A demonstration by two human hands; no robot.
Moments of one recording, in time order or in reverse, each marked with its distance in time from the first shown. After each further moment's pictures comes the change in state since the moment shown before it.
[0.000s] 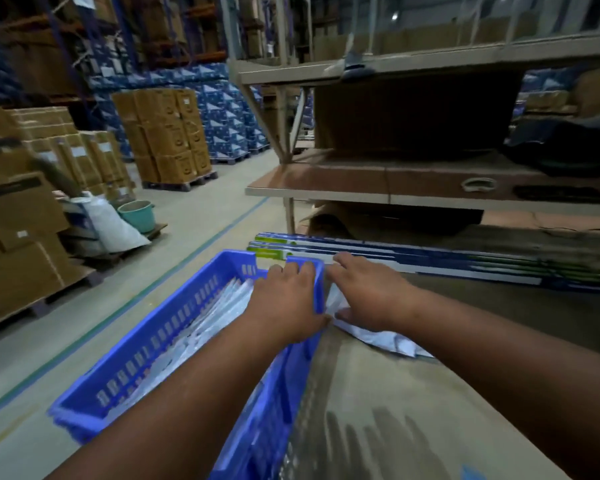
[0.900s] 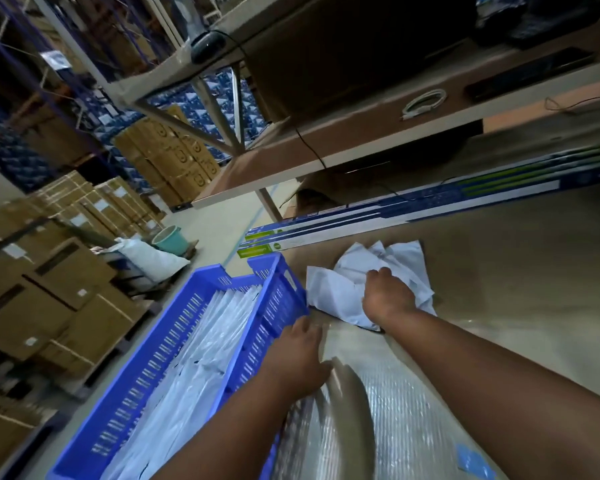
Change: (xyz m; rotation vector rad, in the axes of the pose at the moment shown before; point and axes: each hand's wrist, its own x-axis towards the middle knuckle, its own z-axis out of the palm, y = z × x) left_hand 0.019 0.095 0.132 0.053 -0.384 0.008; right_hand 0.010 0.133 0.233 0.563 -0.058 0.671
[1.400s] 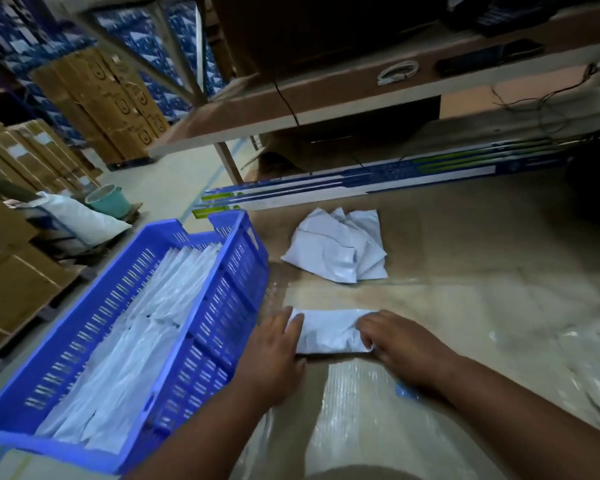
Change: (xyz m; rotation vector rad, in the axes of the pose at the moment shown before) left_hand -0.049 0.000 0.095 -0.095 0.303 0.265; right_hand -0.184 0.103 -0.001 0.030 -0.043 -0.612
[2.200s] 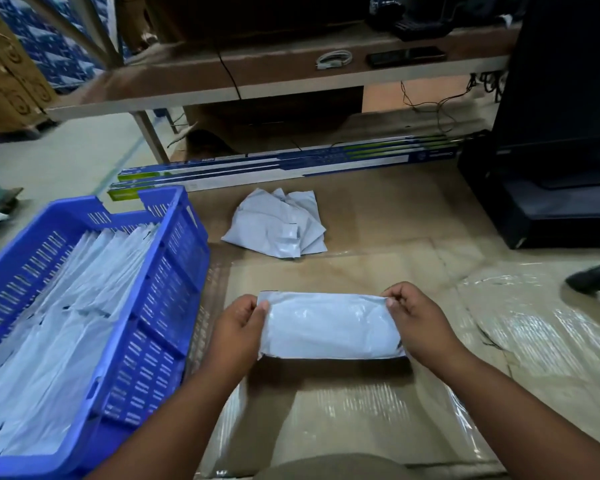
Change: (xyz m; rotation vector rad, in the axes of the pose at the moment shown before) left_hand -0.013 0.046 -0.022 -1.020 0.085 -0.416; right_hand -0.106 -0.032 -0.038 0.512 0.490 0.776
